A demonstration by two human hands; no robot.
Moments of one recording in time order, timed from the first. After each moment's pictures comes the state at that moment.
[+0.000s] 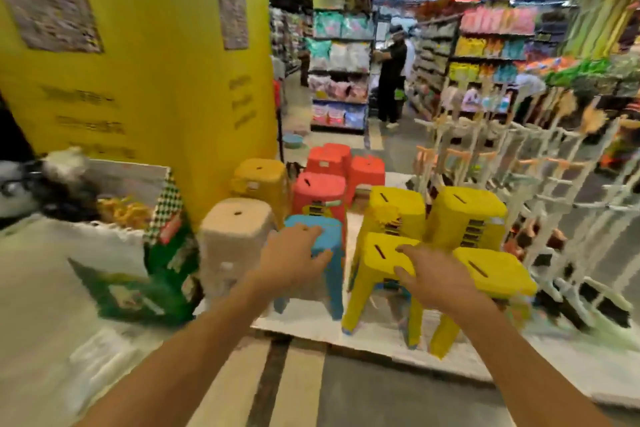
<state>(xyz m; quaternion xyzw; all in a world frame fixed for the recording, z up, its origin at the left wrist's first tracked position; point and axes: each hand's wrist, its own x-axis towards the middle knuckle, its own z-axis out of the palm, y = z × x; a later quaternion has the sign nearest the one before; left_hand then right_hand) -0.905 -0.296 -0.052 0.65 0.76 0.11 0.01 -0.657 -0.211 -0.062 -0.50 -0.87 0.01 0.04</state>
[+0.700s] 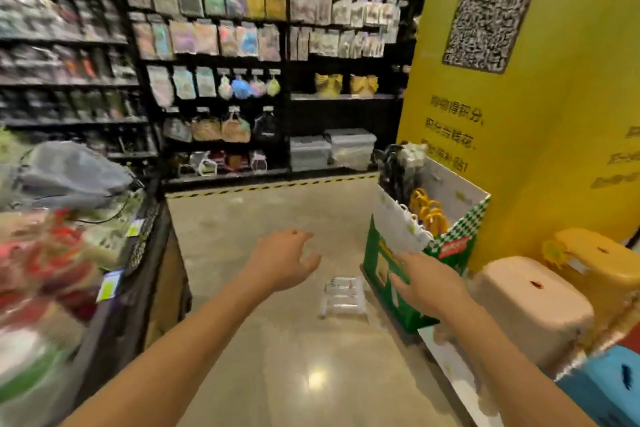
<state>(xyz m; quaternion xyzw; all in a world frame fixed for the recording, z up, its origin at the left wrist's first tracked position) -1.147 -0.656 -0.058 0.18 0.98 0.12 -0.03 -1.110 -0.388 -0.075 0.02 -1.00 0.02 0.02</state>
